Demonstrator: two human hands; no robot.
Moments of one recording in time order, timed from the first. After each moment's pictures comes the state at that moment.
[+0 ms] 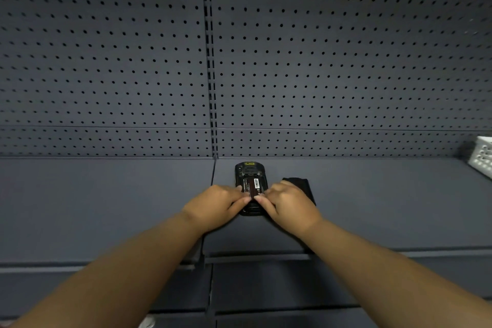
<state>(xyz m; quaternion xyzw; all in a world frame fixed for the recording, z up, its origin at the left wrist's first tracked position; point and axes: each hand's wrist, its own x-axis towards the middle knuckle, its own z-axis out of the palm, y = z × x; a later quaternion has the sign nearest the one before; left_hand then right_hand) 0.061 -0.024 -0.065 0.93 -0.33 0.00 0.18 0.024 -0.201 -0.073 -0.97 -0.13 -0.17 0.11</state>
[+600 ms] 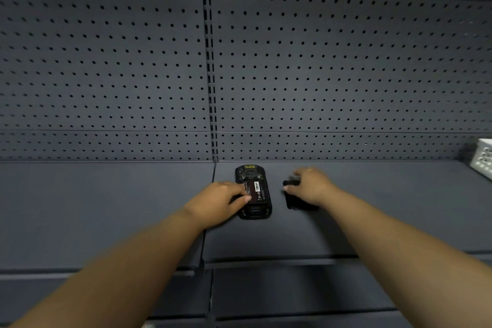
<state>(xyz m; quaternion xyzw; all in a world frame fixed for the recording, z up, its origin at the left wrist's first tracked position) 0.074 -0.025 -0.058 0.93 -0.31 -0.03 0.19 0.056 -0.245 -0.035 -0.98 0.09 0.04 0.14</state>
